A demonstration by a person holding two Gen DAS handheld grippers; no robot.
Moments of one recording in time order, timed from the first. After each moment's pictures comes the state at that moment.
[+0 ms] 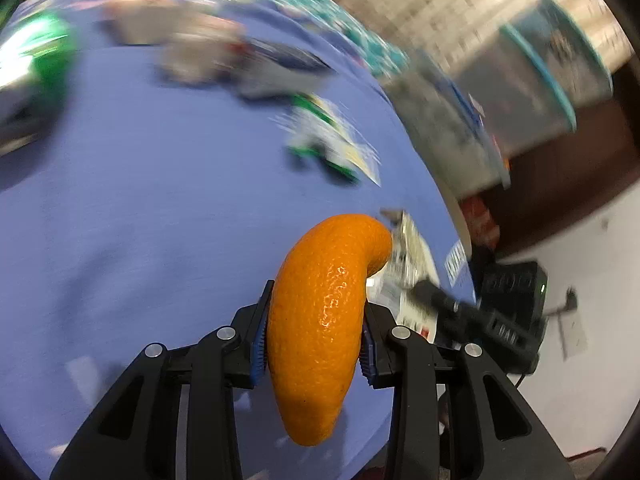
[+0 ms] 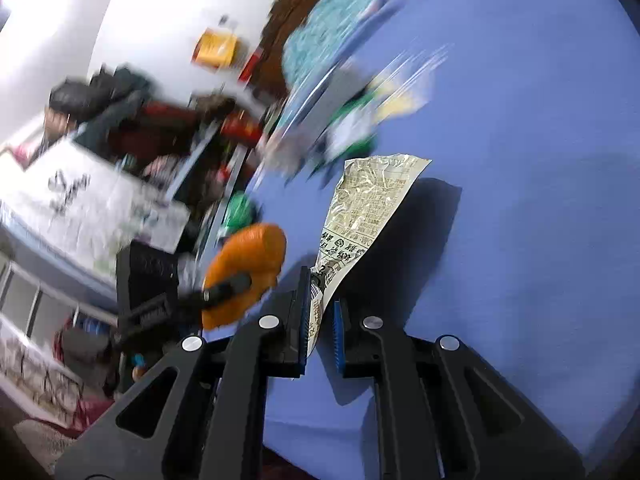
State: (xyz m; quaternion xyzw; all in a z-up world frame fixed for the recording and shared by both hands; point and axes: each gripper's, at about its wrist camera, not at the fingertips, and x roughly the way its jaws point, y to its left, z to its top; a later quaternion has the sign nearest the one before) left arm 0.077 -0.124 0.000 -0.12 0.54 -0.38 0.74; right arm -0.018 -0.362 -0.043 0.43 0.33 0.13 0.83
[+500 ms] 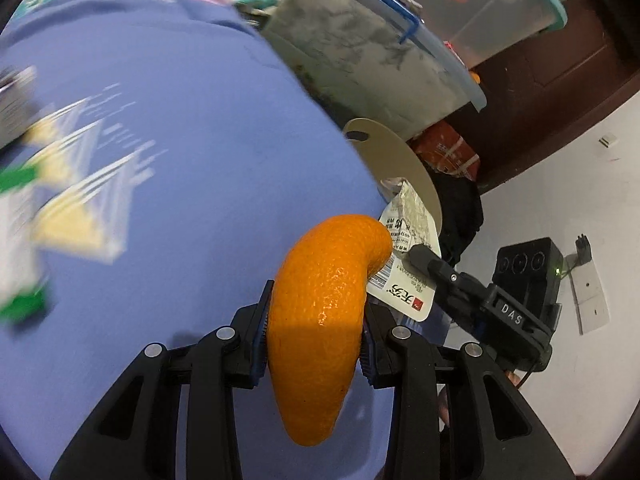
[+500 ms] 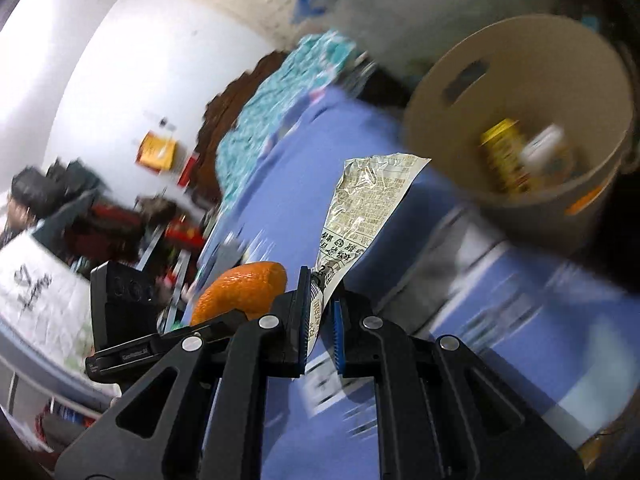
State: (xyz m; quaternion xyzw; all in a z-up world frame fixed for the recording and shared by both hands) left arm 0.095 -0.370 0.000 -0.01 0.55 -0.48 0.68; right arm -0.081 -0.554 -0.027 0.46 0.25 -0.04 0.85
